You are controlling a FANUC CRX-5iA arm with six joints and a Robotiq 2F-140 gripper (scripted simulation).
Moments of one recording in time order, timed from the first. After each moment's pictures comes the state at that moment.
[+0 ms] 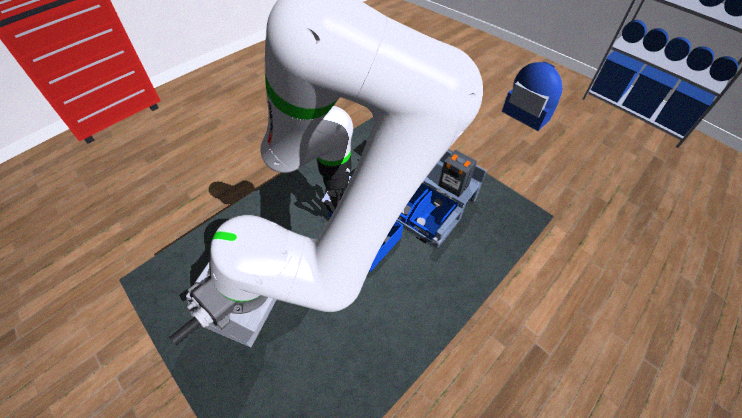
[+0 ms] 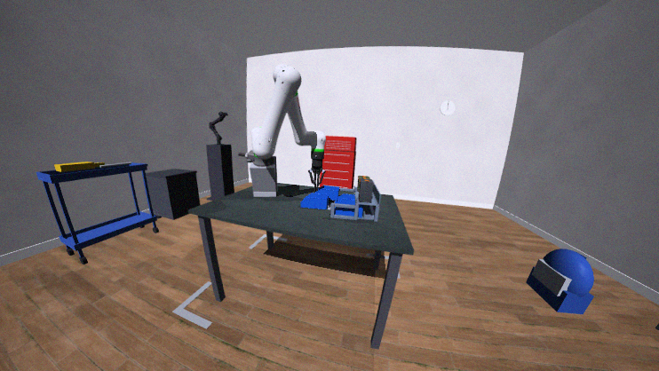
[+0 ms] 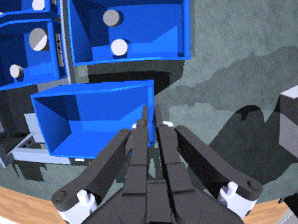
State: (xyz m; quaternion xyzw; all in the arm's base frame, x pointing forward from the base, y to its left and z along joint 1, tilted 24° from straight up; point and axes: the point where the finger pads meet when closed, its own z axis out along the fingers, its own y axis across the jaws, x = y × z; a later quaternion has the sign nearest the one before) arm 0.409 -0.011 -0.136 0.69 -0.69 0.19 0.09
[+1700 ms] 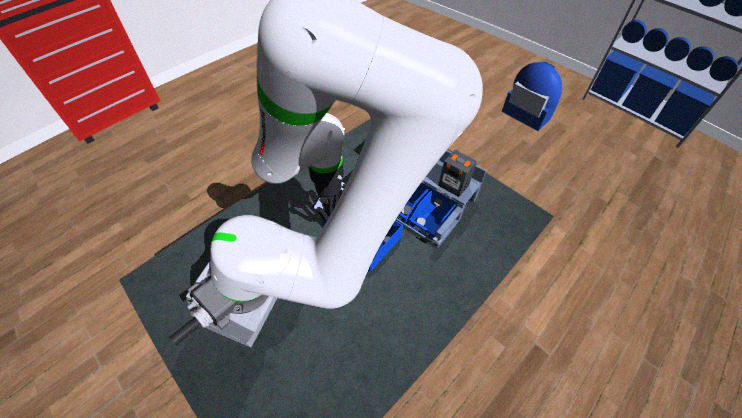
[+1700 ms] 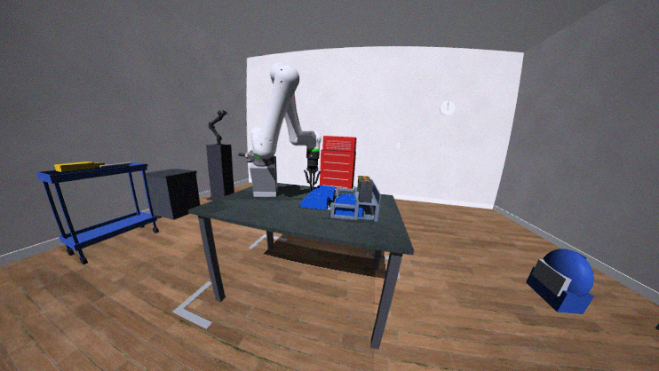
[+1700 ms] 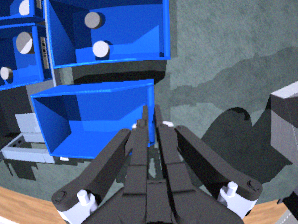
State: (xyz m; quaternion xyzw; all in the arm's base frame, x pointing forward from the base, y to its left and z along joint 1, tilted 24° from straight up) arm 0.377 -0.012 -0.140 0.69 -0.69 0.19 0.09
